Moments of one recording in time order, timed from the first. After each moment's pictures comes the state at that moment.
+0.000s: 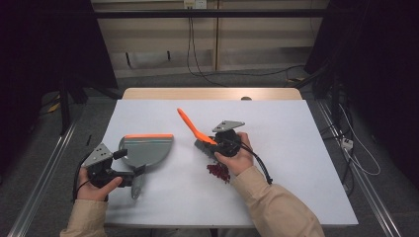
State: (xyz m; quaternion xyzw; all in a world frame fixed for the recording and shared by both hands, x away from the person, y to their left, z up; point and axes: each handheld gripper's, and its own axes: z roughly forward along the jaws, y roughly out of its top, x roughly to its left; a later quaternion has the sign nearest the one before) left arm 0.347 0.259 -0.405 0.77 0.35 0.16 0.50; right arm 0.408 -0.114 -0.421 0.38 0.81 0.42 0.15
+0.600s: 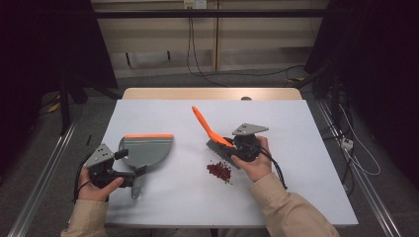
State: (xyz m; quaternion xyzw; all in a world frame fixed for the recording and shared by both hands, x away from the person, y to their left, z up) left arm 0.347 0.256 -0.406 0.78 0.35 0.16 0.50; right arm 0.384 -0.163 -0.409 0.39 0.78 0.46 0.17
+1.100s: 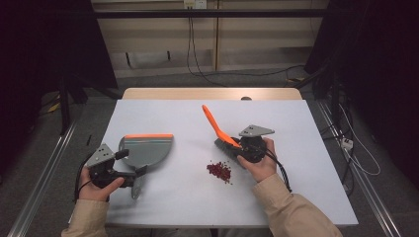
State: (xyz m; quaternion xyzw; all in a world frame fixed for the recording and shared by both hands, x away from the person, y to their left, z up) left arm 0.347 0.256 -0.407 0.78 0.35 0.15 0.50; right arm 0.383 -0.176 -0.420 0.41 0.77 0.44 0.20
